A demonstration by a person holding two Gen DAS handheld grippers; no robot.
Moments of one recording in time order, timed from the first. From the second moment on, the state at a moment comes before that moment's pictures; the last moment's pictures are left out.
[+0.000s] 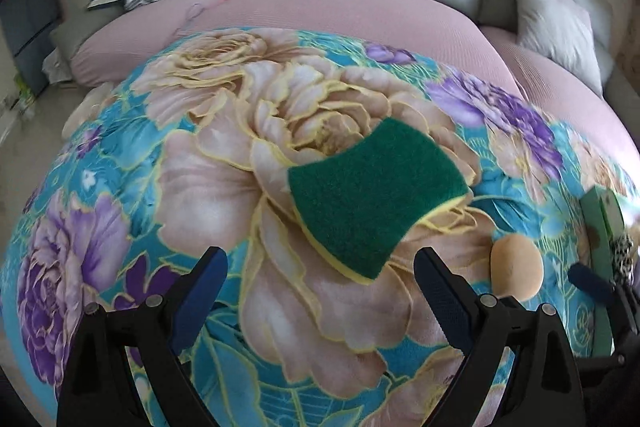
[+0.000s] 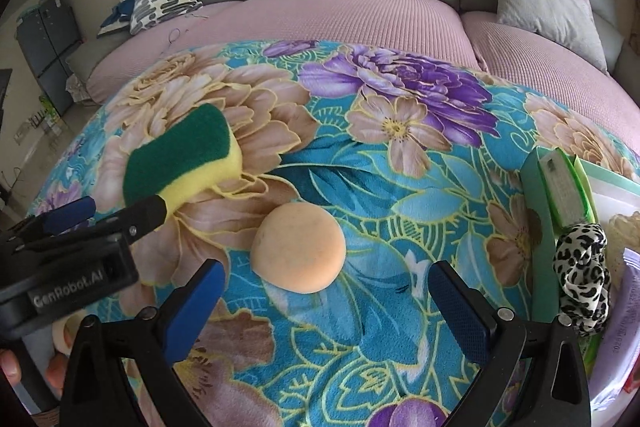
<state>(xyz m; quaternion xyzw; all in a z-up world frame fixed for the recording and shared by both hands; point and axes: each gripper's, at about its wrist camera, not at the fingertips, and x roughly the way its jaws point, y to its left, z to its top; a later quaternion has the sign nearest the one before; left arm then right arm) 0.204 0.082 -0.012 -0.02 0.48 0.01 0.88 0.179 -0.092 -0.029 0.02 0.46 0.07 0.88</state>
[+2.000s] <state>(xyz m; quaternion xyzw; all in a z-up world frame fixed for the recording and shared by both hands) 0.164 0.030 0.075 -0.03 0.40 -0.05 0.91 0.137 -0.128 0.024 0.02 0.42 0.02 0.91</state>
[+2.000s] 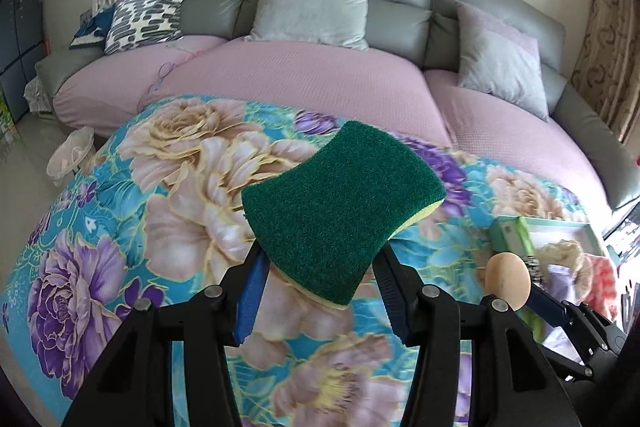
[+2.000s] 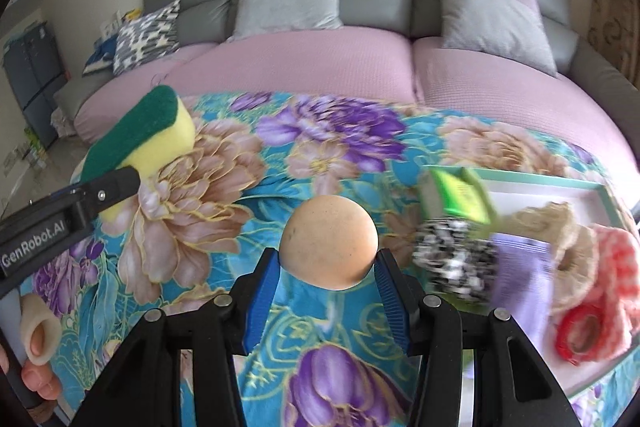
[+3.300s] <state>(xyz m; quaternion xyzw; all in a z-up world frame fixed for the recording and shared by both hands) 0.151 -0.206 0.051 0.07 0.42 -0.22 0.88 0.054 -0.365 0.028 0.17 0.41 -0.22 0.87</state>
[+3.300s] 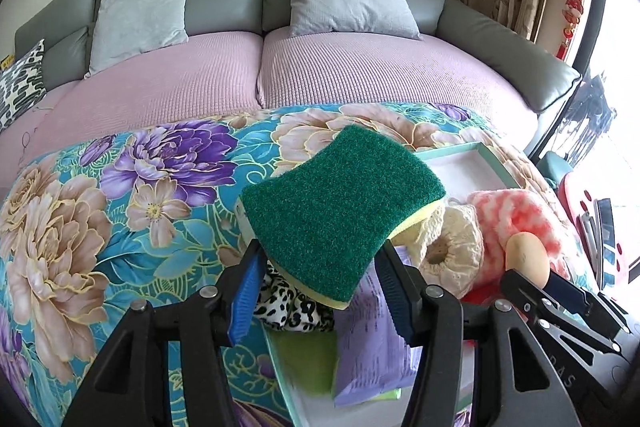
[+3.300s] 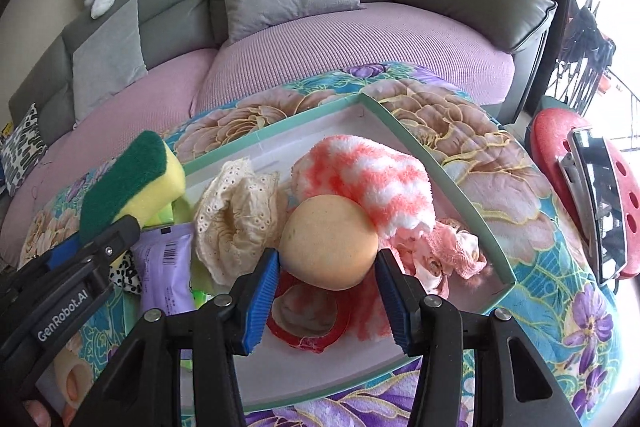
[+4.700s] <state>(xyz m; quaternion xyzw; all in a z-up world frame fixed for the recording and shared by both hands) 0.073 -0.079 0.024 0.07 0.46 -0.11 0.88 0.005 -0.304 0.016 0.10 0.47 -0.18 0.86</state>
